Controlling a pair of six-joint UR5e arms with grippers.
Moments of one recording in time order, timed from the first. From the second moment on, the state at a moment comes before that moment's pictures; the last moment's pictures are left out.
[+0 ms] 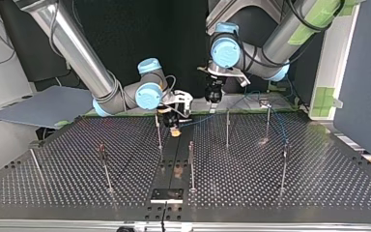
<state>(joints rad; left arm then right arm) -0.35 -1.91 -1.94 -2.63 -1.76 -1.85 2.26 -0.78 1.13 -0.08 1.61 1.63</state>
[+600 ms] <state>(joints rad) -0.35 -2.06 -1.78 -2.63 -1.84 -1.86 2.26 -0.78 1.13 -0.08 1.60 1.63</state>
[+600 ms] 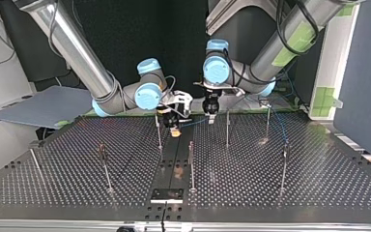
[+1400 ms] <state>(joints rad) -0.35 -2.13 -1.68 -2.68 -1.86 -1.88 2.26 -0.78 1.13 -0.08 1.60 1.63</state>
